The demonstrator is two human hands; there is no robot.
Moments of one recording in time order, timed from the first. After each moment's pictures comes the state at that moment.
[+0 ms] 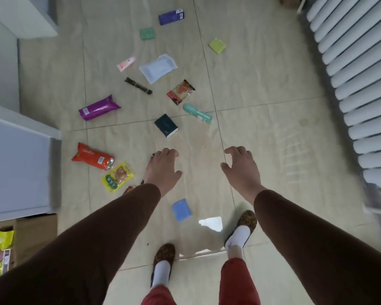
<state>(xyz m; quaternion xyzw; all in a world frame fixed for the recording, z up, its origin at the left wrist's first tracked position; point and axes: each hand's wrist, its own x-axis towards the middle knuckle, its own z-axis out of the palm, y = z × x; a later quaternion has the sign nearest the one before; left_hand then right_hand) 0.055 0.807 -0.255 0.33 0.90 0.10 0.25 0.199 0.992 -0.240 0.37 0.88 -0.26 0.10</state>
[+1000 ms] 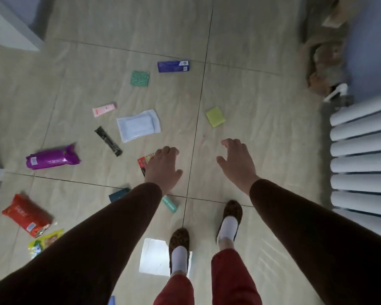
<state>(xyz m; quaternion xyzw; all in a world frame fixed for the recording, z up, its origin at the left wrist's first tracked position) -0.261 1.236 -0.328 0.20 0.94 0.16 0.23 -0.200 1.452 -0.310 0.22 0.93 -0.25 0.17</state>
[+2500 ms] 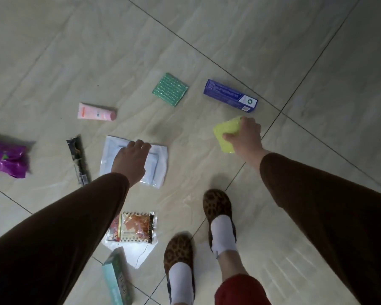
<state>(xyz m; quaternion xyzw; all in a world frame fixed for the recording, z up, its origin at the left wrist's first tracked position) -0.583 1.199 -0.645 0.05 0.95 0.02 0.30 -0.684 1.508 -0.632 0.09 0.95 -0.19 0.25</state>
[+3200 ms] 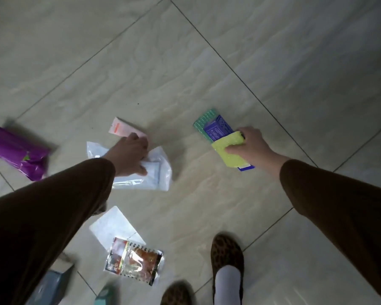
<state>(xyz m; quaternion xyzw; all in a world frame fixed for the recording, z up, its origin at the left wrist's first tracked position) -0.673 1.078 -0.667 0.06 0.93 0.01 0.35 -0.812 1.397 -0.662 -0.06 0.89 -0.26 0.36</state>
